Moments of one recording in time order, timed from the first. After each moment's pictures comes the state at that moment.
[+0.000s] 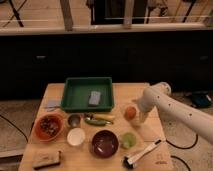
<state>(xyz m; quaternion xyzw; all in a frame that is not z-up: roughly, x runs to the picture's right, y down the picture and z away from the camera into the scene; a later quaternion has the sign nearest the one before) 0.207 0.142 0.875 -0.23 -0.11 -0.08 0.96</state>
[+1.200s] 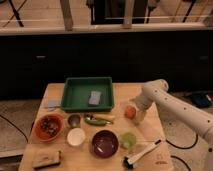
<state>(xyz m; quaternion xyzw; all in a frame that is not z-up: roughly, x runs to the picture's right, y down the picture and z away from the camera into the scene) 0.203 0.142 0.894 -0.27 -0.14 -0.09 0.95</state>
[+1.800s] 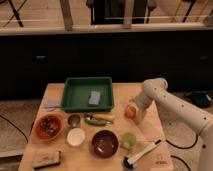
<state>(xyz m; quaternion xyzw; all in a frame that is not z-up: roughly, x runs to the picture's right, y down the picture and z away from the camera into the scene) 0.200 0.144 0.899 -0.29 -0.15 -0.11 0.94</state>
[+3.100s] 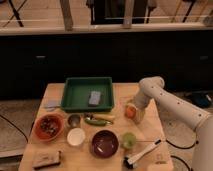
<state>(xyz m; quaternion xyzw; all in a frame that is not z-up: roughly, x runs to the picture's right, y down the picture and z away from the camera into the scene) 0.193 0.148 0.900 -0.31 -0.16 -0.15 0.93</state>
